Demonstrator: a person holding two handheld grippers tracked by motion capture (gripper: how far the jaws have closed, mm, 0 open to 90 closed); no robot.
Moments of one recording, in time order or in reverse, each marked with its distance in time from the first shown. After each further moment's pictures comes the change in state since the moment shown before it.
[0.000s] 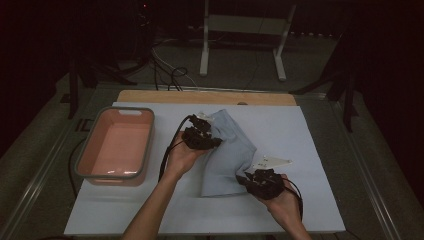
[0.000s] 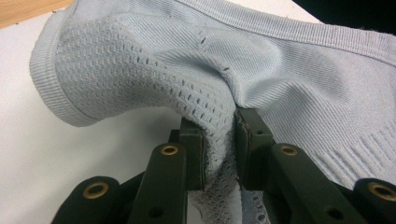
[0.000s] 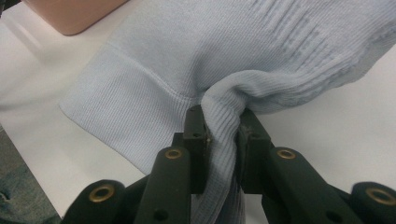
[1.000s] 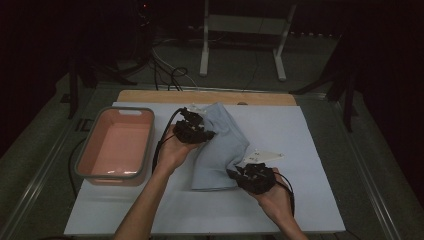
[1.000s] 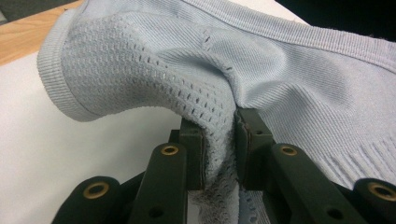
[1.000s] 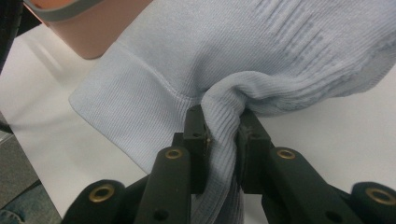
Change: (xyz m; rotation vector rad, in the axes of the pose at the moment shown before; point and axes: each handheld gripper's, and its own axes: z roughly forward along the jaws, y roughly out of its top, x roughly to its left) left arm 0.013 0.008 -0.028 -0.034 0.036 0.001; right arm 0.016 0.026 0.006 -0.042 0.026 -0.026
